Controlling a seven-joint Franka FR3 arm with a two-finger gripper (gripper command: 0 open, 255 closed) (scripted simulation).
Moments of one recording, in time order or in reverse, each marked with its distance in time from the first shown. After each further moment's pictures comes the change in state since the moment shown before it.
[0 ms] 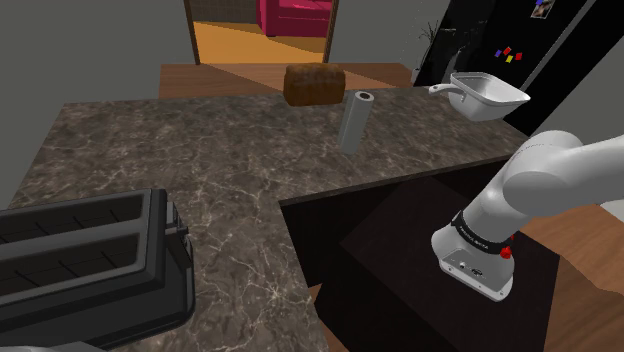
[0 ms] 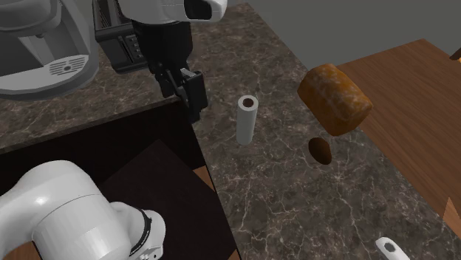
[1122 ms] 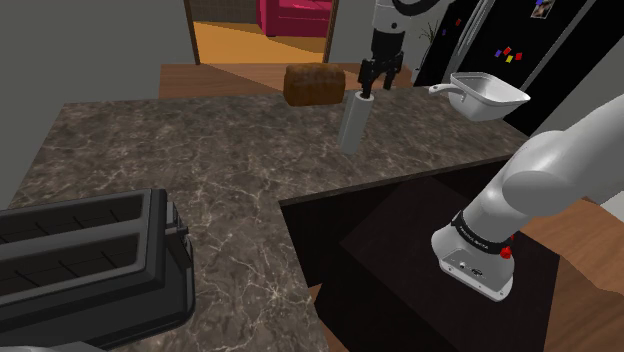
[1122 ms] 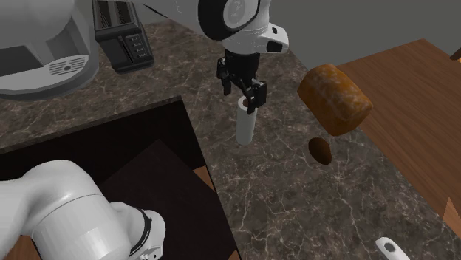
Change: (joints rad) arm -0.009 0.483 -0.048 0.056 0.007 0.470 -0.030
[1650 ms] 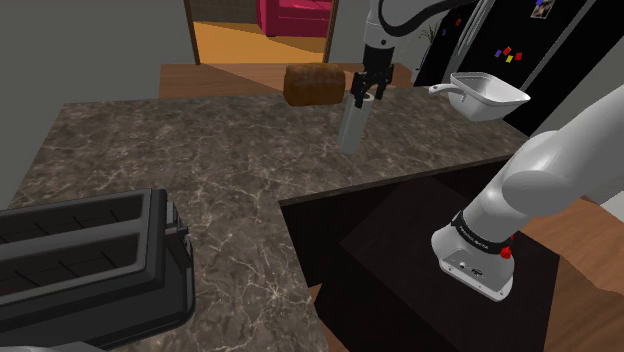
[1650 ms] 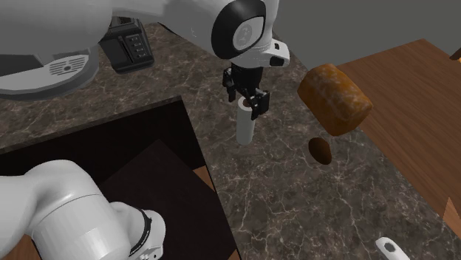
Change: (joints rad) arm -0.003 0.079 -0.007 -0.030 0.000 0.115 -0.006
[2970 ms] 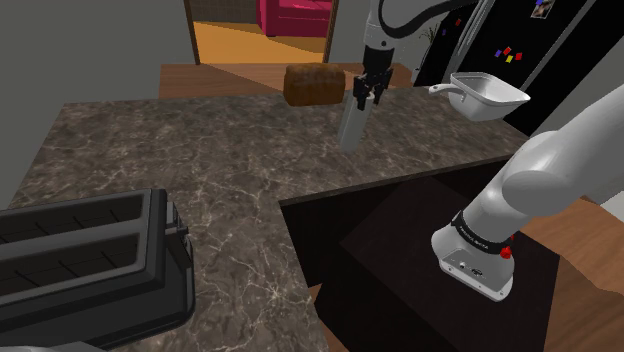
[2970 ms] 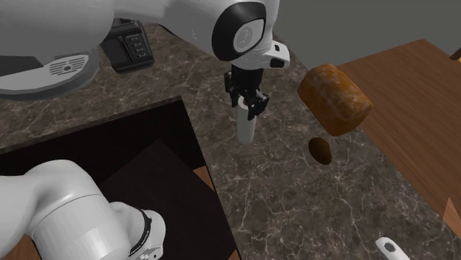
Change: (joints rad) arm -0.002 0.002 -0.002 -0.006 -0.001 0.009 -0.003
